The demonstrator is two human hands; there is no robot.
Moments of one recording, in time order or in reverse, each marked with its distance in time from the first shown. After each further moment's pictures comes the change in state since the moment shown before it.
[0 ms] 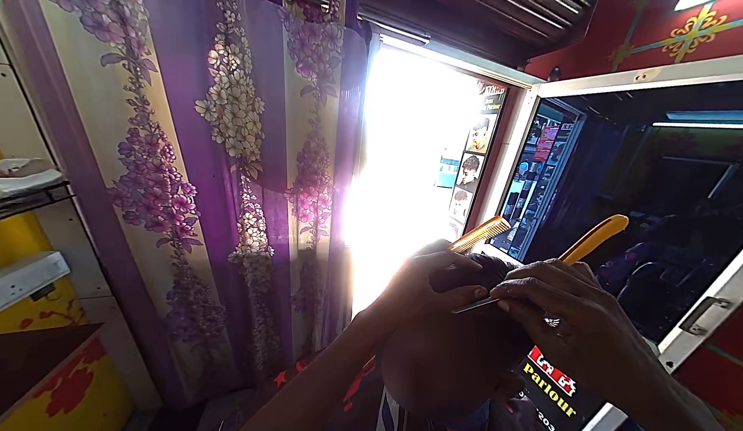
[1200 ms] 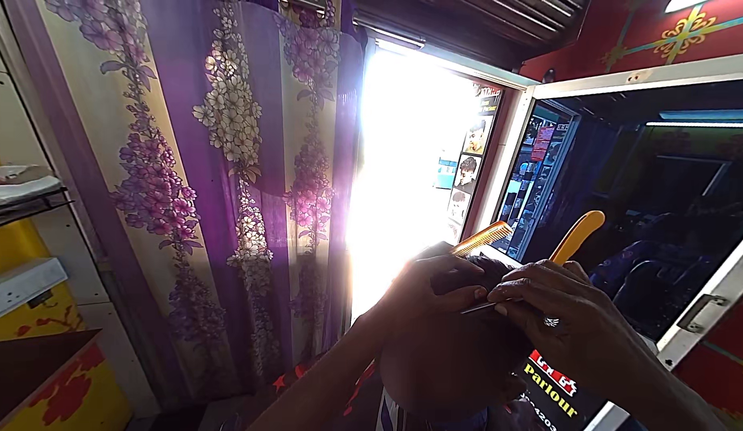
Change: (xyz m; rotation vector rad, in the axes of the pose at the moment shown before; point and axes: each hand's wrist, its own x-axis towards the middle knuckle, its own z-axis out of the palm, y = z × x) left_hand 0.001 0.003 0.007 0.029 -0.004 -0.002; right_hand -0.001 0.004 -0.005 0.033 -0.054 -0.011
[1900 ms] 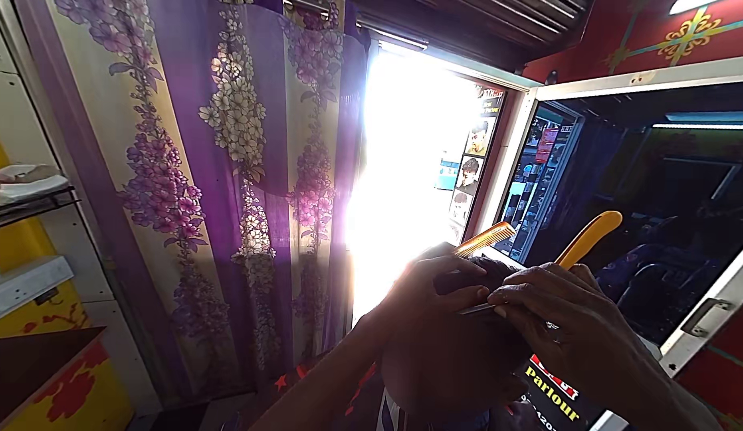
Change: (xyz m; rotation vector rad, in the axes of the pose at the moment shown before) left_hand 0.000 0.000 0.000 0.006 0.010 -0.013; right_hand 0.001 -0.008 0.000 -0.071 0.044 -0.035
